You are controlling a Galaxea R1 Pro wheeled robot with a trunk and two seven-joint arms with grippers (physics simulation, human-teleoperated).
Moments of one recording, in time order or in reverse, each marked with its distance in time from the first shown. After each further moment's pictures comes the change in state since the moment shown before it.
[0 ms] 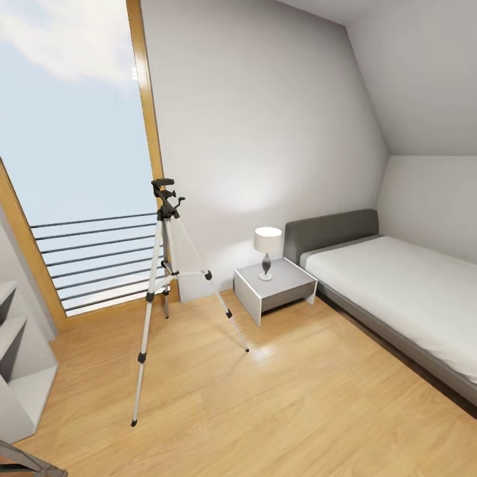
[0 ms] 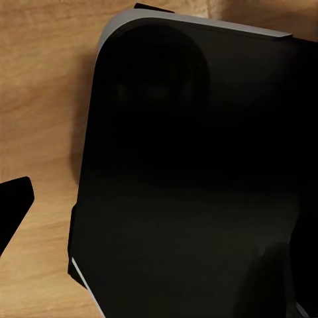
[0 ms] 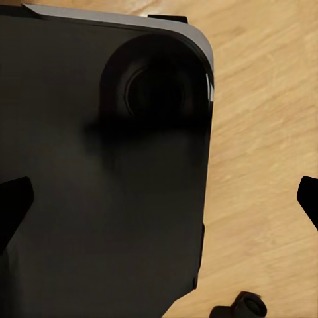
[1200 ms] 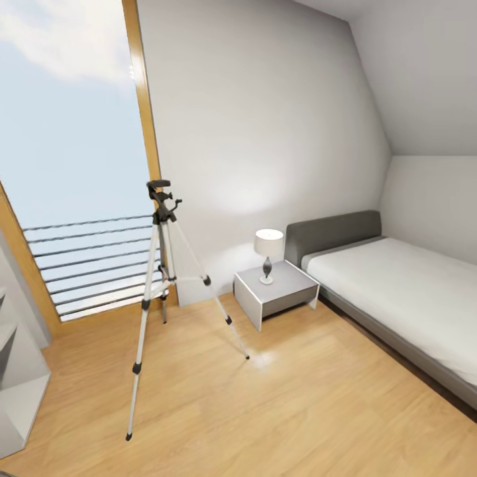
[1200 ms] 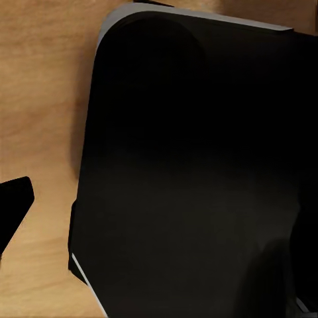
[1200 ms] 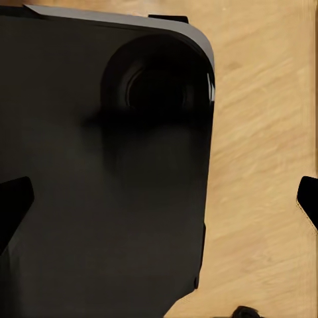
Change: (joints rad) left arm 0.000 0.000 -0.001 0.000 -0.001 0.012 0.000; right arm 0.000 0.002 0.000 0.001 -0.002 -0.001 -0.002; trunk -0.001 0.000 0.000
